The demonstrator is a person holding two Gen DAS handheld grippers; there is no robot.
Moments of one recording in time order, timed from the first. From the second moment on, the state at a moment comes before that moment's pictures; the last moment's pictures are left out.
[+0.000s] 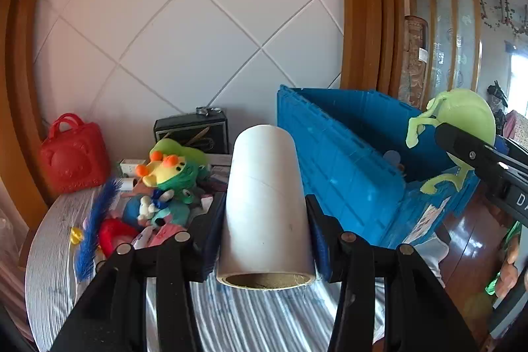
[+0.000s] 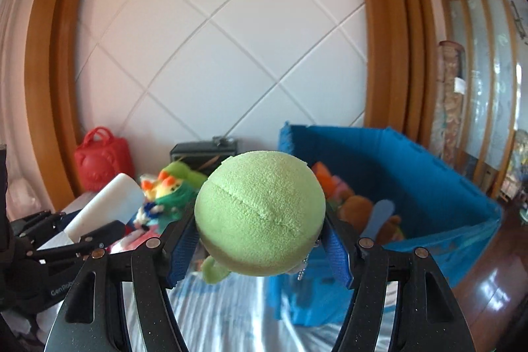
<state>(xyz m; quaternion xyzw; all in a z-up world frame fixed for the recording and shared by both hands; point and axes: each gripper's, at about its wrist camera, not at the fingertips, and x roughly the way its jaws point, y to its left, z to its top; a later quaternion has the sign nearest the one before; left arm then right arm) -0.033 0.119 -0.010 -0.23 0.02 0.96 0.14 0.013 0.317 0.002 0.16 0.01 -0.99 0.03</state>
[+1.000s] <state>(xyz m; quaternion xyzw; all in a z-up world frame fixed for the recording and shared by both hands) -0.133 0.462 -0.010 -0.30 0.04 0.95 0.11 -0.098 0.643 -0.021 0.20 0.02 -0.98 -0.01</state>
